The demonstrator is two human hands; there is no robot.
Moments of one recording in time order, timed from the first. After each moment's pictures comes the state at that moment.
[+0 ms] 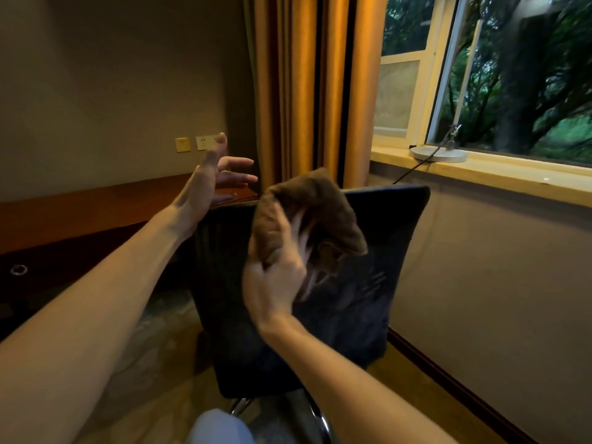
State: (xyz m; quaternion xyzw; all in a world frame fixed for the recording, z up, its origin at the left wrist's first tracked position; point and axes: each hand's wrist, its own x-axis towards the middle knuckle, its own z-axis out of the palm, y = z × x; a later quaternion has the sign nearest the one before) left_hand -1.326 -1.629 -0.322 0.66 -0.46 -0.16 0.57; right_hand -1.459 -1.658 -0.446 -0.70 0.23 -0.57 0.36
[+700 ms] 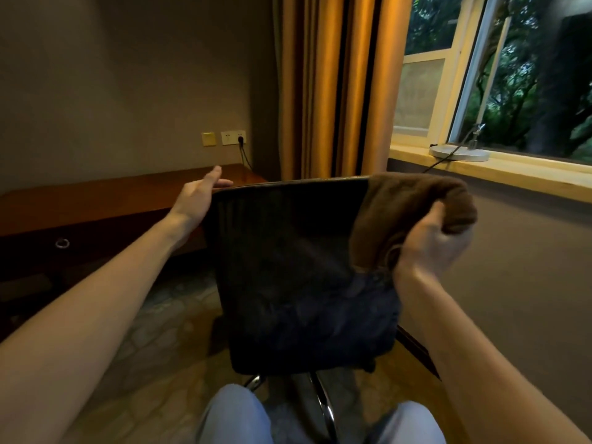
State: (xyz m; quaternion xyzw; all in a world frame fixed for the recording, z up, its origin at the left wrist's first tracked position) left_hand -1.308 -1.571 -0.372 0.73 -0.35 -0.12 0.57; right_hand -1.588 -1.761 -0.414 -0.35 0.29 -0.73 0.51
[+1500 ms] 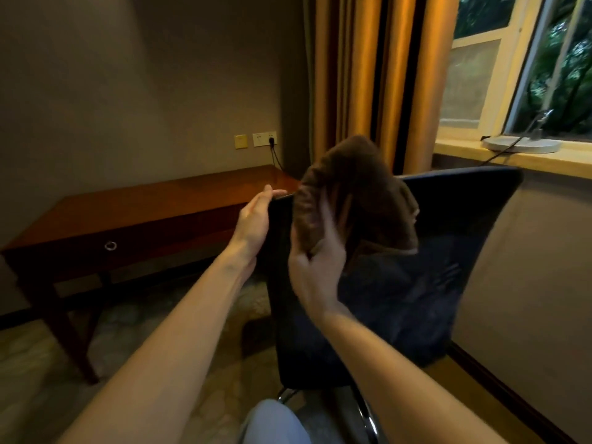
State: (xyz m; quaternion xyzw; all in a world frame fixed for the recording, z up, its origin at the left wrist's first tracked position) left_hand -1.344 -1.578 -0.397 0.66 -0.29 -0.16 0.67; right_hand -1.432 -1.639 -0.461 -0.68 0.07 -0.59 0.43
